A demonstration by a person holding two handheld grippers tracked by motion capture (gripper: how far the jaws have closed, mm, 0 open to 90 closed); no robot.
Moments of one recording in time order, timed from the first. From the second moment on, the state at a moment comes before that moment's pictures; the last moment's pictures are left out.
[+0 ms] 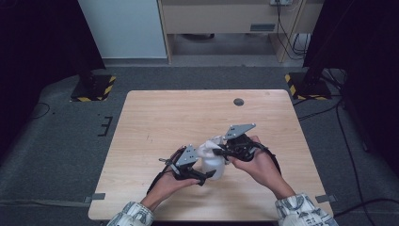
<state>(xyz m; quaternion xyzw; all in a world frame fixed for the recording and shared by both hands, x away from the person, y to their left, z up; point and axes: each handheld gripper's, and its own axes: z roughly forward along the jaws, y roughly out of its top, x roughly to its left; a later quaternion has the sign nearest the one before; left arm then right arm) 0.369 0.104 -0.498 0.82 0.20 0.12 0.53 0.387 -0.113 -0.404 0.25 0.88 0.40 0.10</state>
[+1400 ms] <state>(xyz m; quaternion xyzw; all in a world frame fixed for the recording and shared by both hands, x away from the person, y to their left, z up) 0.368 0.093 -0.494 0.82 0.19 0.11 0.52 0.373 -0.088 -0.410 0.21 0.89 0.40 0.08</state>
